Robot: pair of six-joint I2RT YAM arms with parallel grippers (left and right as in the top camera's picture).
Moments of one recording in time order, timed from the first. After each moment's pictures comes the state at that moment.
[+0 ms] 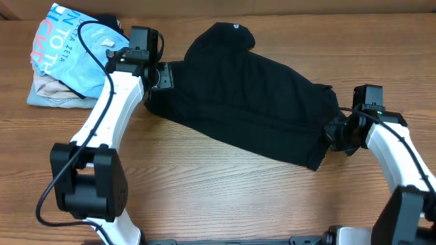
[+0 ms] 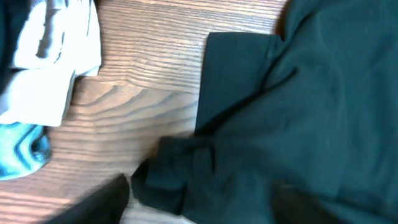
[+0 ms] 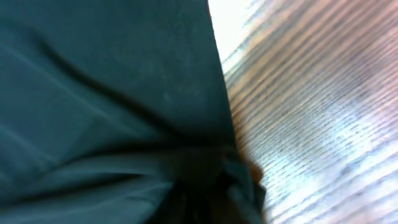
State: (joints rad) left arm -0.13 1.89 1.51 -0.72 -0.10 -0.26; right arm -0.16 1.55 0.94 -0.75 -0.15 0.68
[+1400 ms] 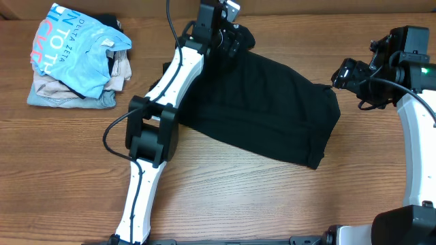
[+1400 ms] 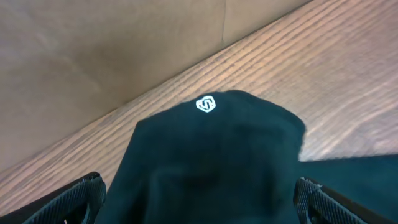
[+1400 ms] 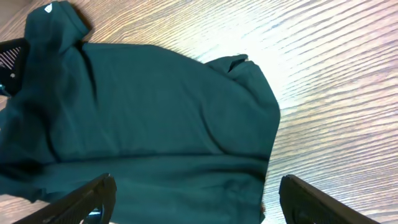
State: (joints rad) left arm -0.35 2.52 2.22 -0.35 0.06 0.18; right arm -0.17 1.58 1.56 -1.09 -0.19 0.27
